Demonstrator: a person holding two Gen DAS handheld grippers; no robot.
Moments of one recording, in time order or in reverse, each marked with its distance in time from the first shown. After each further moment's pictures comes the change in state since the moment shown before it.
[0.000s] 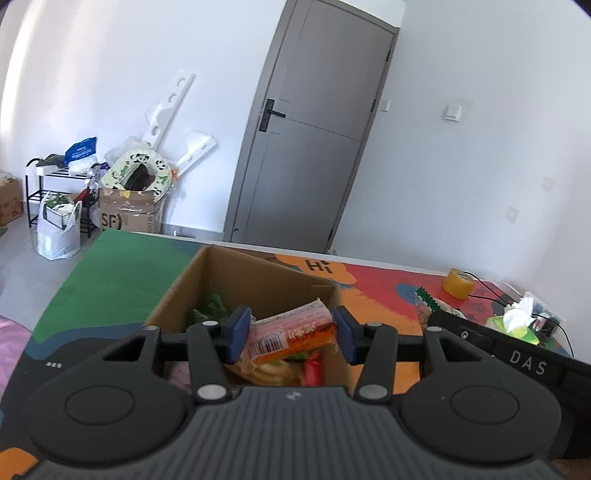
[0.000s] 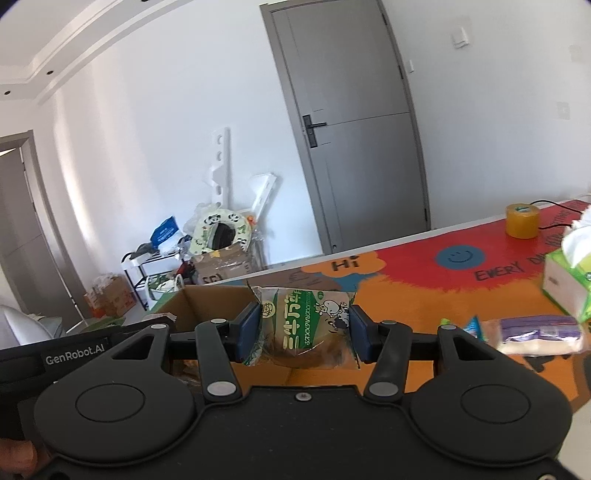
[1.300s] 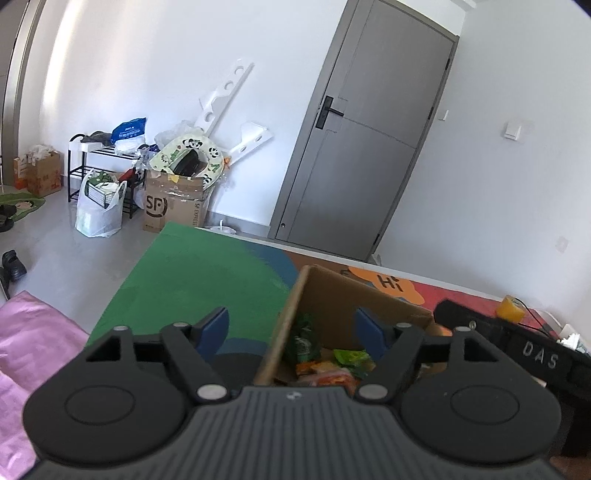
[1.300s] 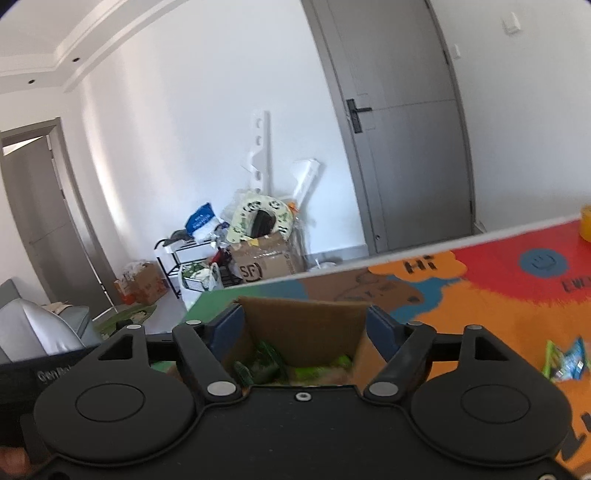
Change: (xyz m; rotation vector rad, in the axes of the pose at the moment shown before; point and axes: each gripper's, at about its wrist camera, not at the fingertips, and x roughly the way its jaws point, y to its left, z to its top) left arm 0.017 0.065 0.026 -0.101 0.019 0.118; right arm 0.057 0.053 0.011 -0.018 0.045 0.105
